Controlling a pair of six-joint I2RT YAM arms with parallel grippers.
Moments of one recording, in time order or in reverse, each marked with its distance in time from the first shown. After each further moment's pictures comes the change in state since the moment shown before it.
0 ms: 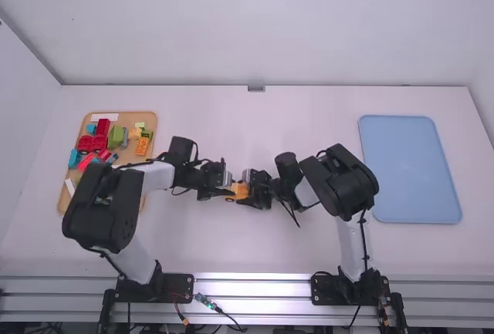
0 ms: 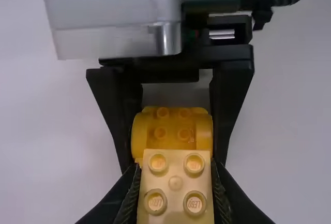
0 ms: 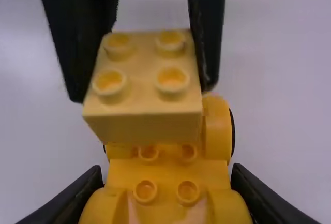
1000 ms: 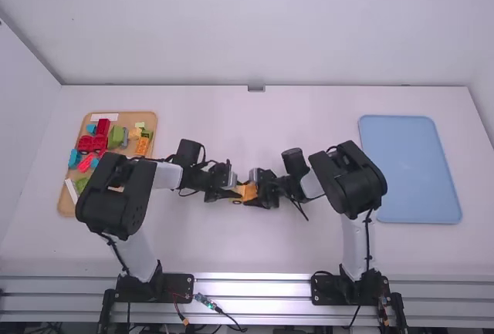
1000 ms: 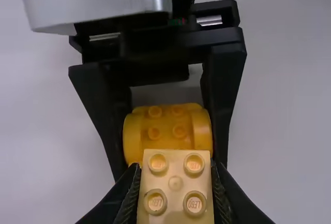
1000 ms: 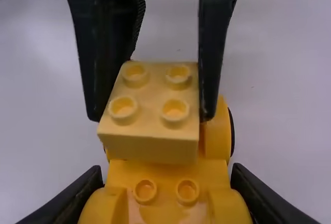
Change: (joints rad) left arm -0.045 0.097 0.000 0.128 0.068 -0.084; right arm -0.077 -0.017 0.057 -0.284 -0.115 -0.194
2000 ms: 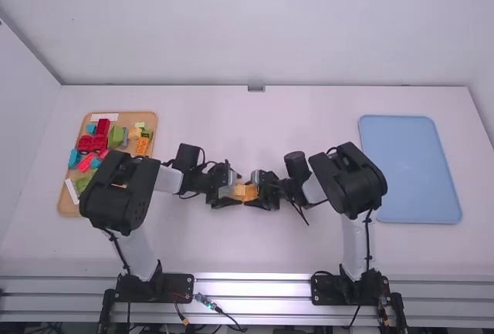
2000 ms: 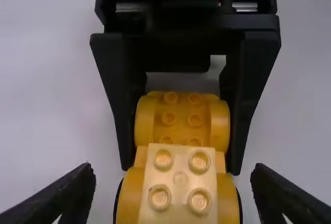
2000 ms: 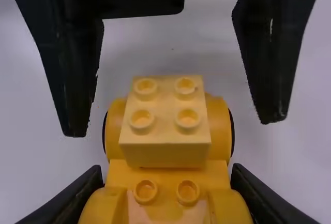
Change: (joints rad) left arm 0.009 0.035 -0.060 0.188 -0.006 -0.148; right arm 0.000 0.000 -0.066 0.153 0.033 0.067
